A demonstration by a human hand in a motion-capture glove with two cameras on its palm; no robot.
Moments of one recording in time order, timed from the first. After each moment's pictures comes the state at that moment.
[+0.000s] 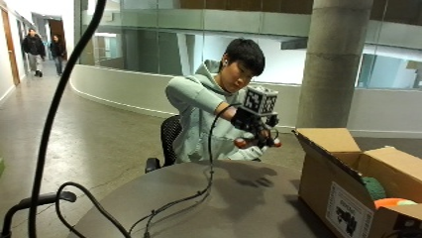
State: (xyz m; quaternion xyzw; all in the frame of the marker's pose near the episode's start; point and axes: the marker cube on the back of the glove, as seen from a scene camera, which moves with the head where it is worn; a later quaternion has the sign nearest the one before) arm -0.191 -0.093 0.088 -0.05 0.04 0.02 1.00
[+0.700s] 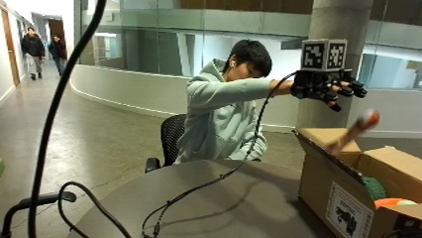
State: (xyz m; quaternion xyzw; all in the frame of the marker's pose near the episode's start) arm -0.208 -0.284 -0.094 0.08 -0.02 0.11 0.99
